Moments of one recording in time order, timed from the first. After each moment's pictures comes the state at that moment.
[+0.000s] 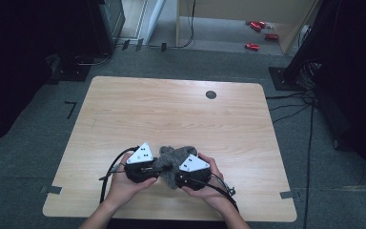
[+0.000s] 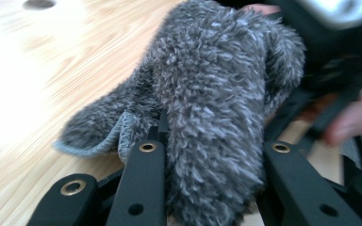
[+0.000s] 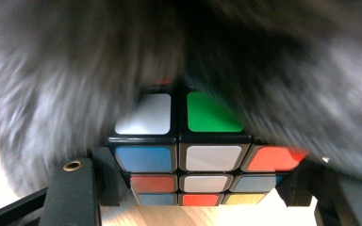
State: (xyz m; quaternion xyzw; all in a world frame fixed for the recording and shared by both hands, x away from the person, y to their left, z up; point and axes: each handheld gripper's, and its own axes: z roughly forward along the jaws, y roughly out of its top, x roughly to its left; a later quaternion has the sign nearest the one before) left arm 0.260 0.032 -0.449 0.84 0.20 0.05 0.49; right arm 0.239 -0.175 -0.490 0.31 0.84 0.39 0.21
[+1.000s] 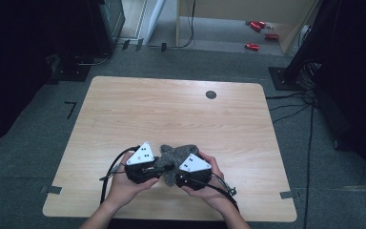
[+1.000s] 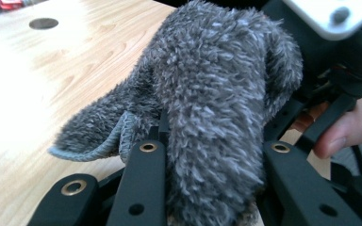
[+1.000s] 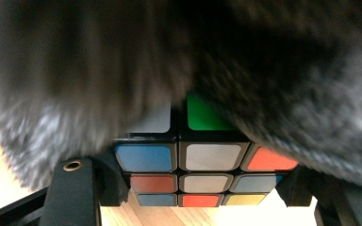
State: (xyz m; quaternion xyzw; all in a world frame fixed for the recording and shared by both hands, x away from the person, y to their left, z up) left arm 0.254 0.029 -0.434 0.84 0.20 0.06 0.50; right arm 0.235 -0.174 -0.477 0.31 0.83 0.41 0.23
